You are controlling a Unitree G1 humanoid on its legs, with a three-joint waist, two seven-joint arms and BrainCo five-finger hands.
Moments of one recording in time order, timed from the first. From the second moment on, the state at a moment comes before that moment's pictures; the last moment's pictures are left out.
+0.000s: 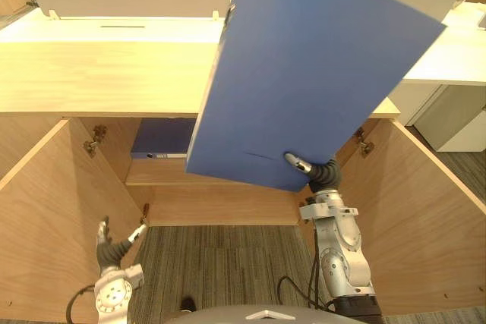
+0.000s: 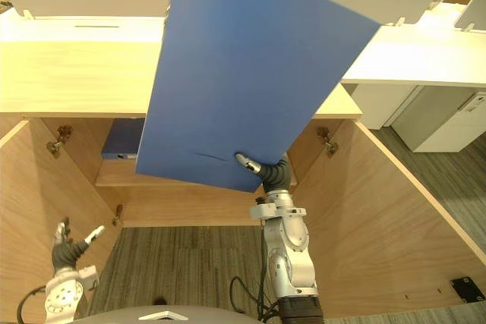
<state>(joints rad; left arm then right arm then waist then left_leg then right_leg) 0.32 -0.01 0.31 0.36 0.08 -0.12 0.22 0.07 -0.07 0.06 -0.16 0.40 -0.21 0.12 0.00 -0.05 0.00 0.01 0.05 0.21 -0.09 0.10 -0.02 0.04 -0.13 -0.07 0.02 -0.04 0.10</state>
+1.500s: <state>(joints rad) 0.03 0.01 0.09 0.33 -0.06 -0.15 0.16 -0.65 -0.44 -0.04 0.24 0.55 -0.17 -0.13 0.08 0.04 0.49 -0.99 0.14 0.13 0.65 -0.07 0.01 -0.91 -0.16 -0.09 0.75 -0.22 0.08</state>
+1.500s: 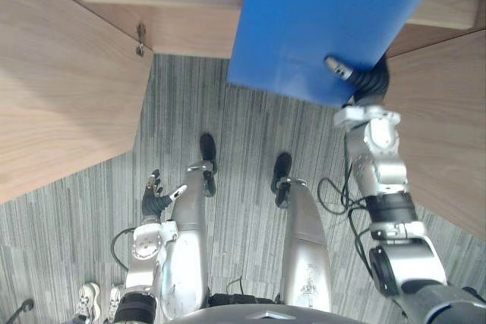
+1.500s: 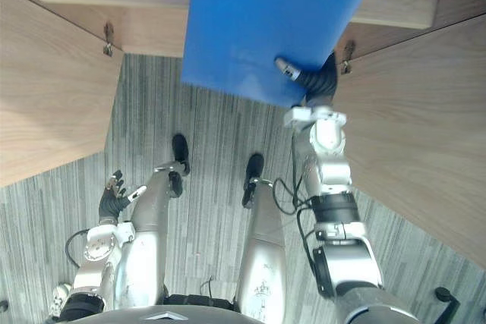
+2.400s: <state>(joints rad) -0.09 -0.05 0.07 0.35 -0.13 -0.15 0.27 -1.31 -0.45 -0.14 0.61 0.99 -0.18 -0.38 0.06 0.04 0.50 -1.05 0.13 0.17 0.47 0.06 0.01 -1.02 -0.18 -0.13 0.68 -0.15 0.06</state>
